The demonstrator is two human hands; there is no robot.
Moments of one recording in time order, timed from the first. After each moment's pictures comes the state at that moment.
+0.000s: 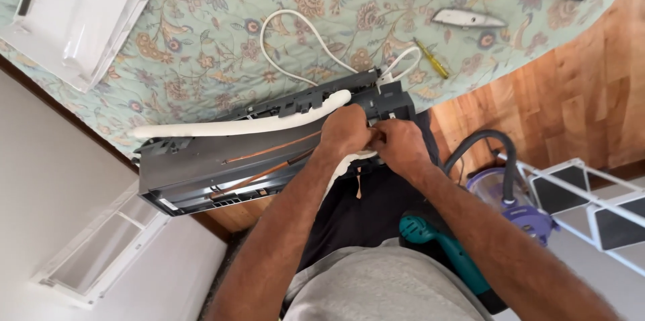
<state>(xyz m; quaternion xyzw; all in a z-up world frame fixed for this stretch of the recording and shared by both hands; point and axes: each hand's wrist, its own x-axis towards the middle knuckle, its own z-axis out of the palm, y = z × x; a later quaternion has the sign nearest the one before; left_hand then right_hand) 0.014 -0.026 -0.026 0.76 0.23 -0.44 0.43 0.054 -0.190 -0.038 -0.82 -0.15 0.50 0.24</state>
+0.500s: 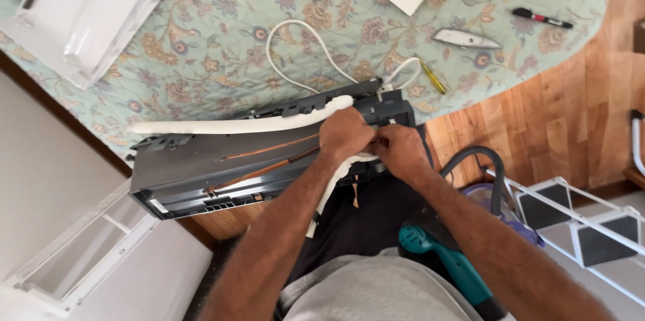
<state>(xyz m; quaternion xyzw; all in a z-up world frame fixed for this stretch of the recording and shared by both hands) 0.031 -0.010 -0.024 0.70 0.33 -0.44 0.45 0.067 -0.174 -0.025 -0.82 -0.16 0.50 0.23</state>
